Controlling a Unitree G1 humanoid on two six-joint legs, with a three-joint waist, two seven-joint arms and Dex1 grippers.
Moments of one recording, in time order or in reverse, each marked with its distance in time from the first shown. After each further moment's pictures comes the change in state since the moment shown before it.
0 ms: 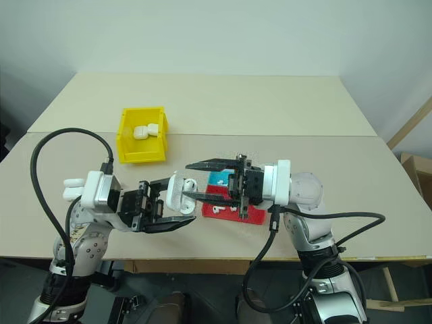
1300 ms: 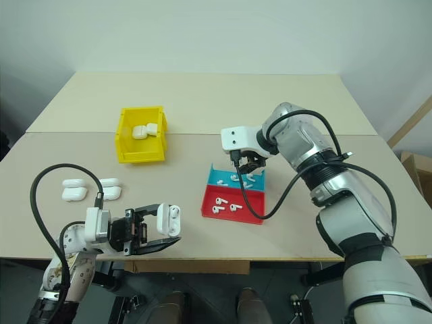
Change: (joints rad) left arm 0.235 0.050 0.040 0.120 0.131 -0.275 -0.055; right arm -0.759 -0.186 0.516 0.882 -0.770 0.369 0.092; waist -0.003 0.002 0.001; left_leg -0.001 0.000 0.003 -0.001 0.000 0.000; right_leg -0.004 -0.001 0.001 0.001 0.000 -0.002
